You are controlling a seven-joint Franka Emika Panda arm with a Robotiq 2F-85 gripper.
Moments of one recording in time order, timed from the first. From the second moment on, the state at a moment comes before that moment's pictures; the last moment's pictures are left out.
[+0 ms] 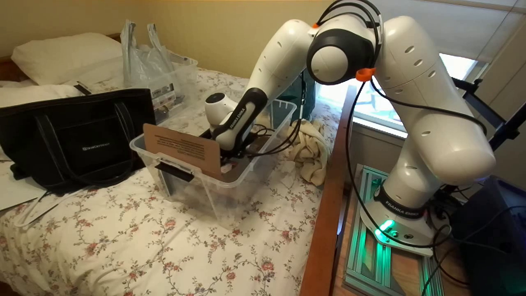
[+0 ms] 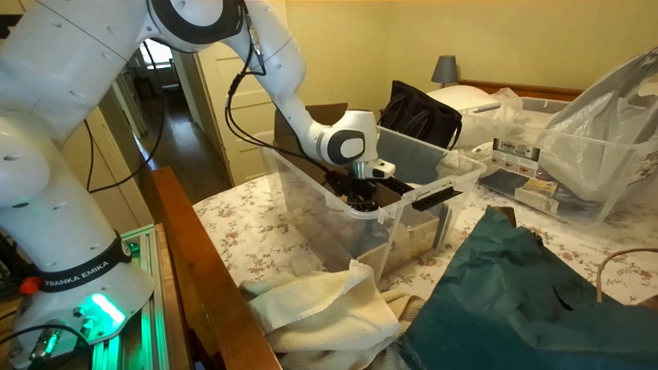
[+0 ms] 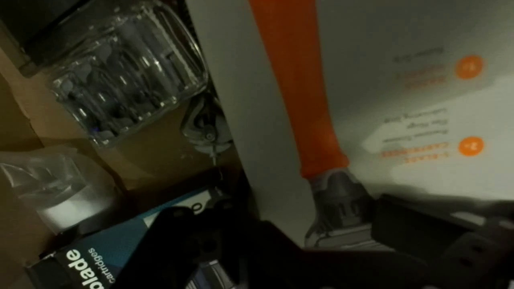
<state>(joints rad) 0.14 0.84 -0.17 -1.80 -0.08 2.58 0.37</state>
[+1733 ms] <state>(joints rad) -0.06 0.76 -0.04 -1.81 0.08 2.58 0.22</state>
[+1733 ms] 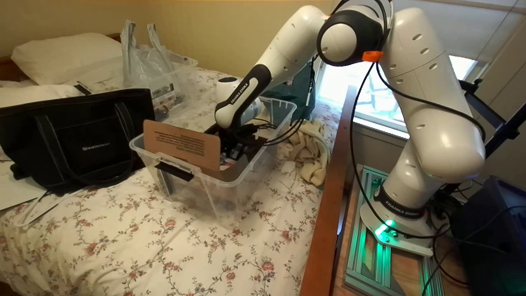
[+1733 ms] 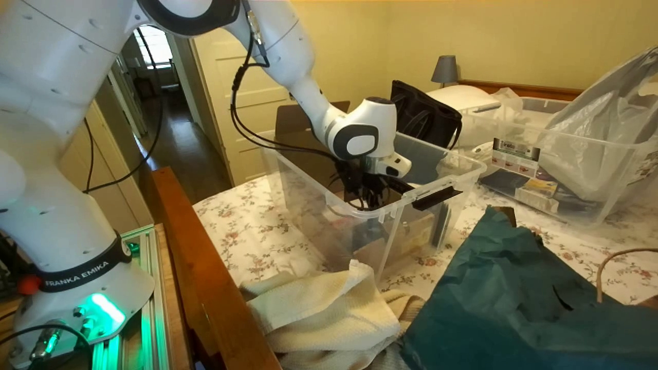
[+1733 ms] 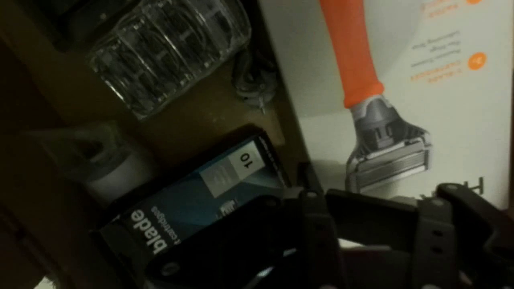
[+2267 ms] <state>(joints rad) 0.01 0.72 -0.13 -1.84 0.06 2.57 0.29</state>
